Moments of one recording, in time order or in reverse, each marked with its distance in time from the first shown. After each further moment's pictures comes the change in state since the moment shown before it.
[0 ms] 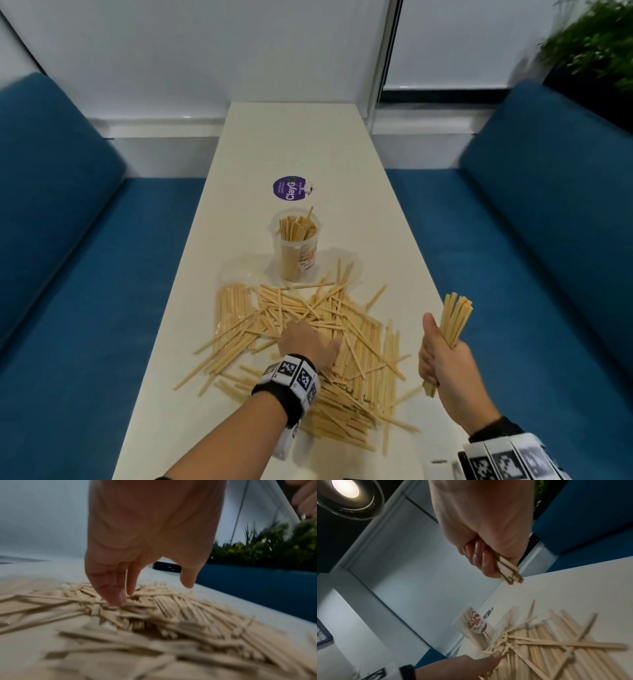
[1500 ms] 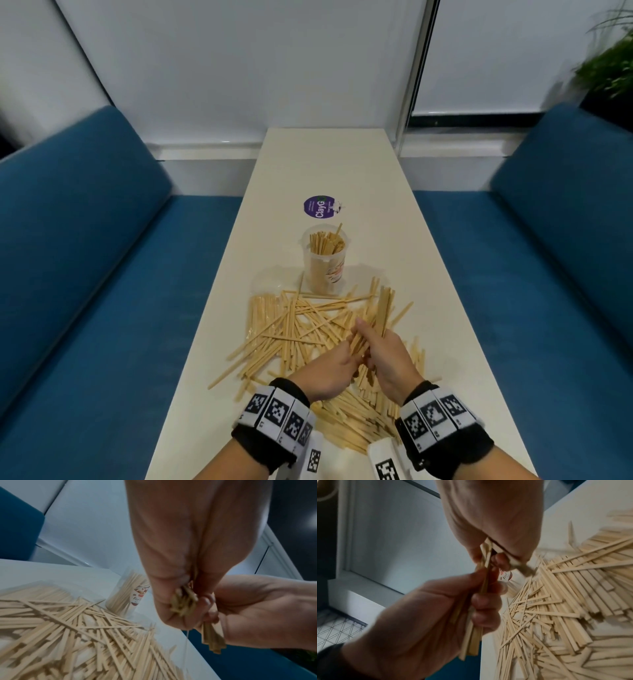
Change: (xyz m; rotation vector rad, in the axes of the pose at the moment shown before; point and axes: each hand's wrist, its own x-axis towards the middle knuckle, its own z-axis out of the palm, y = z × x) left_hand -0.071 -0.022 -0.041 -0.614 -0.344 0.444; right_hand 0.022 0.016 0.103 -0.041 -0.181 0.135
